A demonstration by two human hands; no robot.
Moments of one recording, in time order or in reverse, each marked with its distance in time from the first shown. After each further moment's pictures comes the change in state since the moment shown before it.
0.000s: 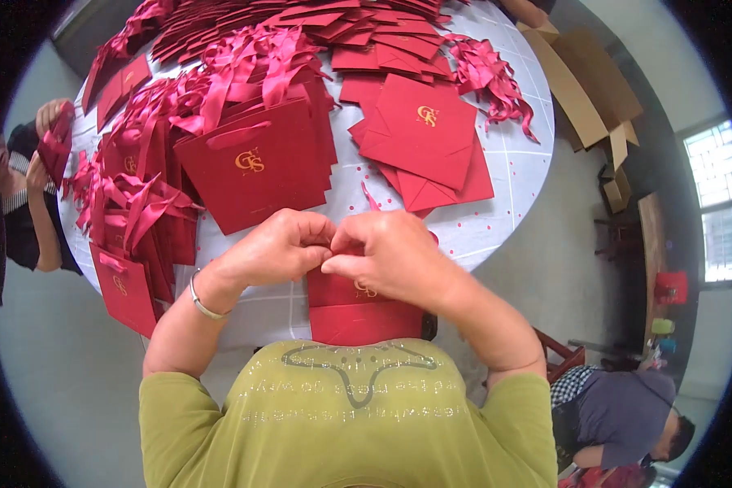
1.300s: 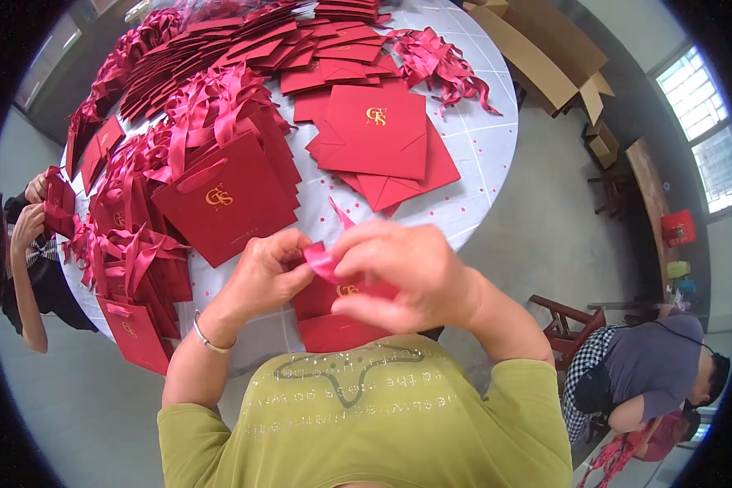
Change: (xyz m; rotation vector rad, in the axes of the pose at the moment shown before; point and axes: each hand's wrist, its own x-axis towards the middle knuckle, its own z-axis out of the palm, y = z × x) left_hand -0.004 0.004 0.022 0.160 0.280 0.250; right_hand -0.047 -0.007 -0.032 0.142 0.324 -0.475
